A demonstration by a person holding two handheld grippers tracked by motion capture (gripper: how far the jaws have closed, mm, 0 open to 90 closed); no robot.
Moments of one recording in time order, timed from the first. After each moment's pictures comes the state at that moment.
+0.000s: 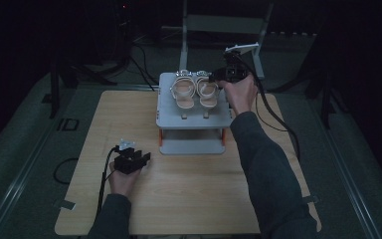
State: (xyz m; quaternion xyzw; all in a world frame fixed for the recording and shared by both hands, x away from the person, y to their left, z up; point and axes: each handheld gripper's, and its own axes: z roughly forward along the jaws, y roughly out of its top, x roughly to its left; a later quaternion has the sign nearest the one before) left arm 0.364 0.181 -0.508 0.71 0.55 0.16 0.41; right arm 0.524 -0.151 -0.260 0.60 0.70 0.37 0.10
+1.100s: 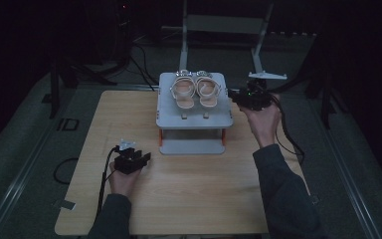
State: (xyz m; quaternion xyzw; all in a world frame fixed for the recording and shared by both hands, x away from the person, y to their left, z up) left arm 0.363 0.180 -0.508 0.71 0.55 0.16 0.41; right arm 0.447 -0.213 -0.293 0.49 0.70 0.45 0.24
